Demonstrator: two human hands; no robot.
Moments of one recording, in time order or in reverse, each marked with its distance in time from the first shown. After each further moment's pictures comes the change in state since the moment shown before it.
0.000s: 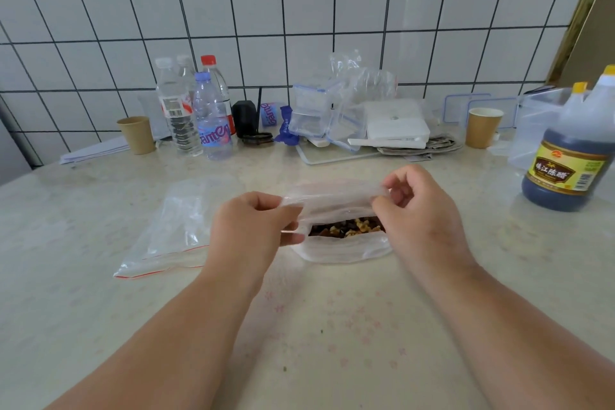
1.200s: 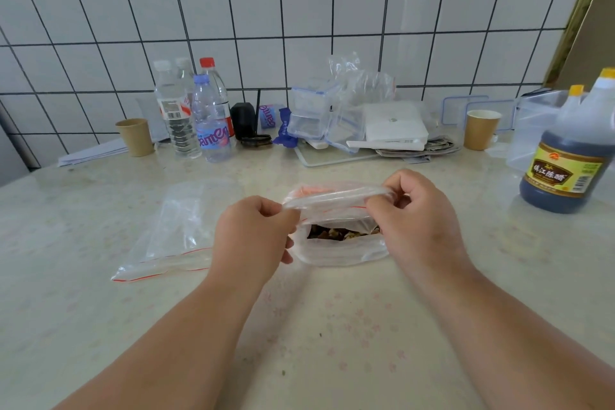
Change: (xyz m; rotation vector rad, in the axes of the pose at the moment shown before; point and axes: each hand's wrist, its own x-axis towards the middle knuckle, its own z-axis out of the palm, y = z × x) left_hand -0.002 -0.003 0.003 0.282 0.038 0.101; right_hand -0.002 -0.003 0.003 0.105 0.000 -0.021
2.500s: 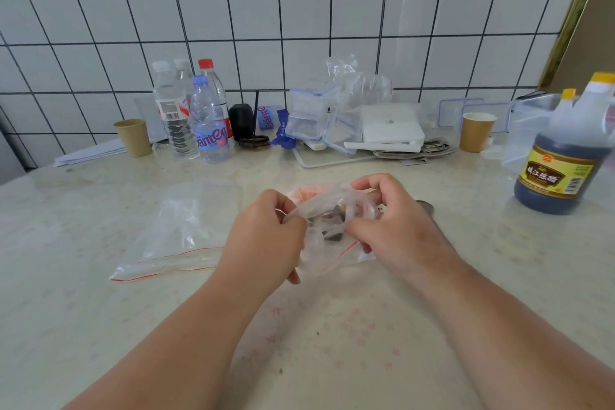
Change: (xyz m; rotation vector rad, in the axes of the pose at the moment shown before) left_hand -0.016 0.014 -0.002 0.094 -0.156 0.097; right_hand -0.003 -0.007 0.001 0.149 -0.330 0.131
